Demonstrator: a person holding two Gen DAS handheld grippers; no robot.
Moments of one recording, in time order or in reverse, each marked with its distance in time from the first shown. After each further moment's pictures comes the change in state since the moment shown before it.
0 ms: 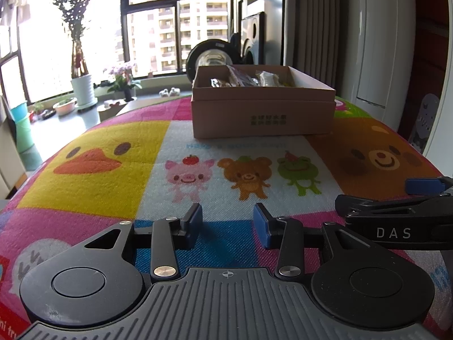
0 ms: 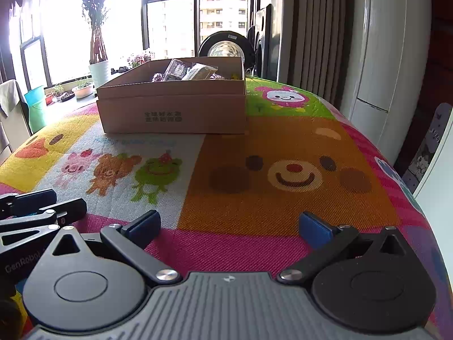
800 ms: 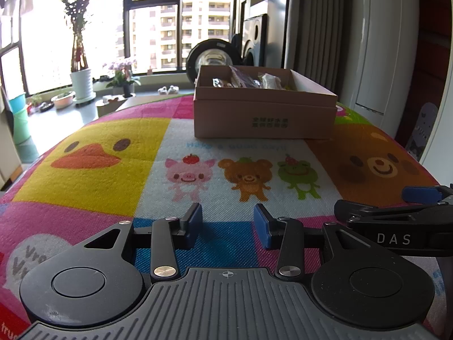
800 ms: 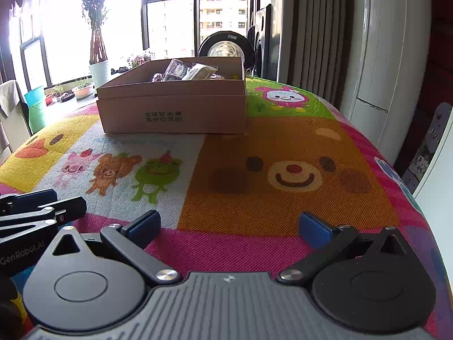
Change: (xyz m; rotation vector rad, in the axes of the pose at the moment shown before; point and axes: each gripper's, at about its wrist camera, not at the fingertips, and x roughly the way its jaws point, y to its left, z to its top) left arm 0.001 0.005 0.000 -0.035 -0.001 -0.018; right arm 0.000 0.000 0.000 0.000 0.000 -0.001
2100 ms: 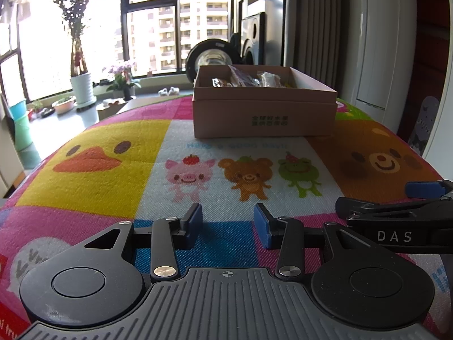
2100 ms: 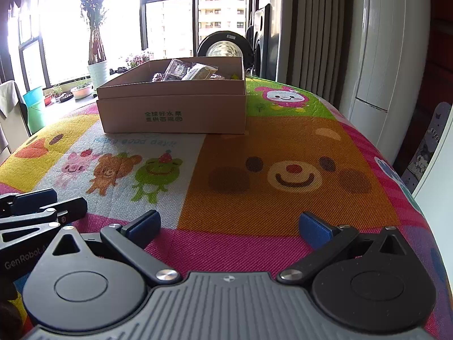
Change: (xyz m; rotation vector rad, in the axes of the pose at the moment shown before) left arm -0.001 -0.002 0.000 0.021 0.001 0.012; right arm 0.000 0.001 0.000 0.000 0.000 0.000
